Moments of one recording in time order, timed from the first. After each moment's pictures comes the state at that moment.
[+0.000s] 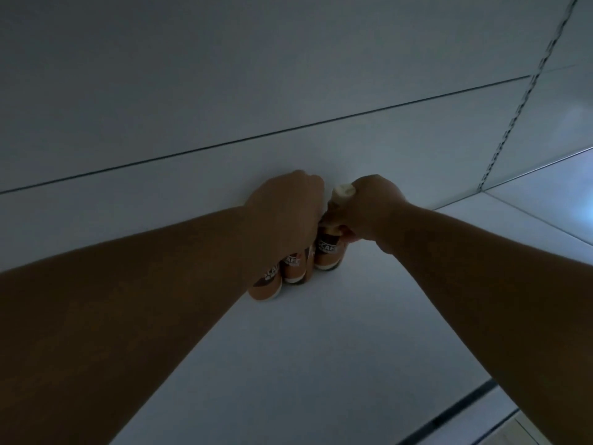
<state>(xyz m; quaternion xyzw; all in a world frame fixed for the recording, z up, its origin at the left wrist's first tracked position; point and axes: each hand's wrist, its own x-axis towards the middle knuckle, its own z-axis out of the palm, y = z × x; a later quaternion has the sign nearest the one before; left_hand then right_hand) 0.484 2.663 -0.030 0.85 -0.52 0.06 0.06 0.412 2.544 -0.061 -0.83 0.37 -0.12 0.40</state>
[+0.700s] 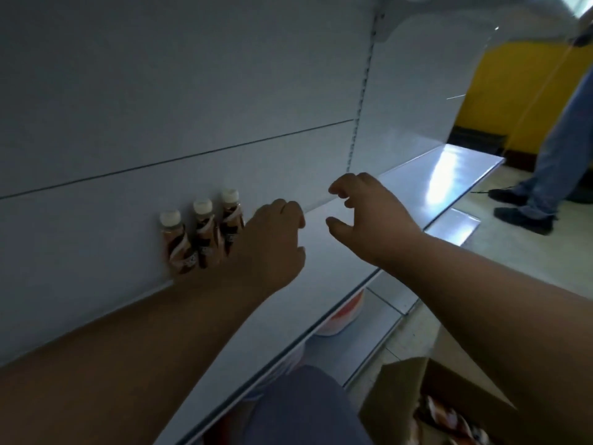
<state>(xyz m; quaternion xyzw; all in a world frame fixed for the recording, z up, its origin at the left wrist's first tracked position) 0.332 2.707 -0.026 0.73 -0.63 0.09 0.25 0.187 2.620 0.011 -0.90 0.34 -0.26 0.09</state>
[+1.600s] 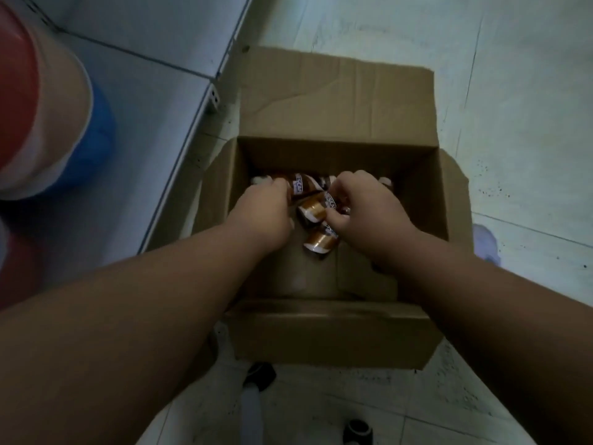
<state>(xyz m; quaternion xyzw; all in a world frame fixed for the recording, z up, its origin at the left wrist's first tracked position) -0.020 2.562 -0.387 0.68 -0.67 -0.29 -0.05 -0.176 2.576 -0.358 -0.67 0.67 -0.04 0.30</state>
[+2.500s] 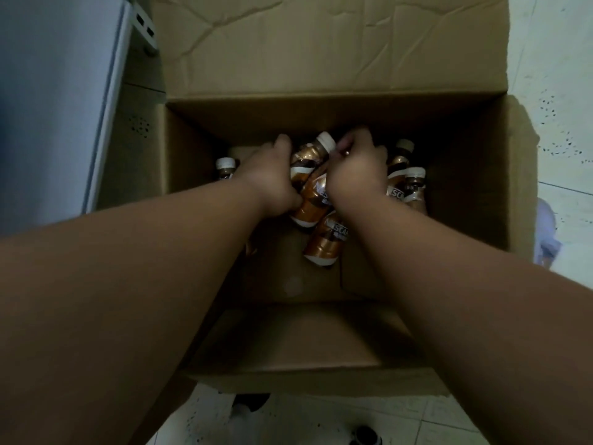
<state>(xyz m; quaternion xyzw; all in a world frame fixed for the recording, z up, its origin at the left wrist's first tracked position) -0.052 2.482 -0.502 0.64 -0.65 -0.39 -0.14 -0.180 2.500 -0.511 -0.37 0.85 -0.13 0.37</state>
